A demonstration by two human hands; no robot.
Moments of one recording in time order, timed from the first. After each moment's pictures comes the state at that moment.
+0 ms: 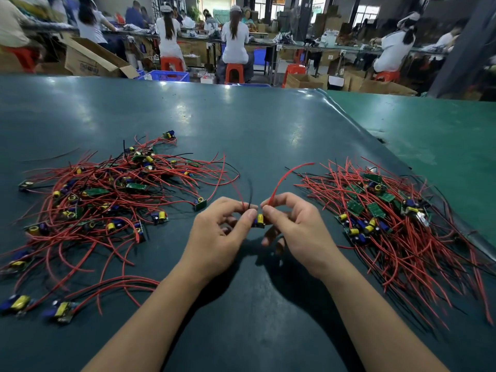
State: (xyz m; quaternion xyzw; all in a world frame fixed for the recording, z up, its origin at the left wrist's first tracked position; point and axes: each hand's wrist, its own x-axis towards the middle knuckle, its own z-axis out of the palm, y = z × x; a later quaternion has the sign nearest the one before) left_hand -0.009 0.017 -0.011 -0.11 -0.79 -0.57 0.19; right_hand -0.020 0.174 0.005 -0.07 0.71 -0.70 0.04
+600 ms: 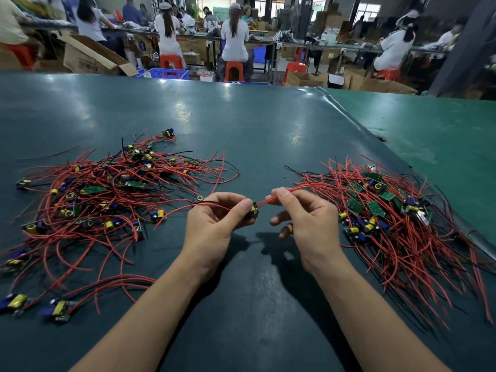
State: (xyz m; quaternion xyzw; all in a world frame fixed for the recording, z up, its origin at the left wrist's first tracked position) left_hand -0.015 0.025 -0.011 -0.03 -0.58 -0.81 0.12; right_hand -0.026 0.173 0.001 -0.02 0.65 -0.75 -0.11
